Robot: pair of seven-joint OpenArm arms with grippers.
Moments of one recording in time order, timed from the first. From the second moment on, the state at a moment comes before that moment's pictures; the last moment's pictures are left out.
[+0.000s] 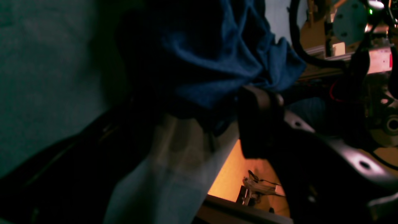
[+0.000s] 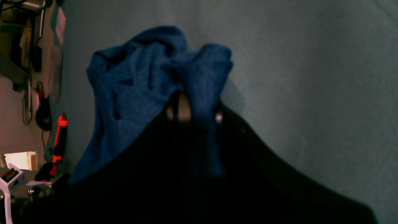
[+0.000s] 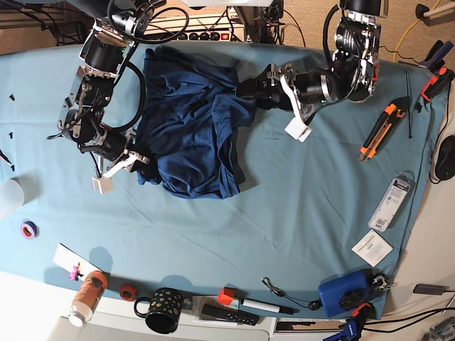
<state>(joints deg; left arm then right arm) 11.9 -7.9 3.8 89.0 -59.7 -29.6 62.6 10.1 7.3 29.0 73.1 43.0 29.3 -66.2</state>
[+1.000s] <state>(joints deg) 15.2 -7.0 19.8 102.2 -36.9 -18.3 57.7 10.2 7.3 29.0 73.1 43.0 29.3 -66.7</state>
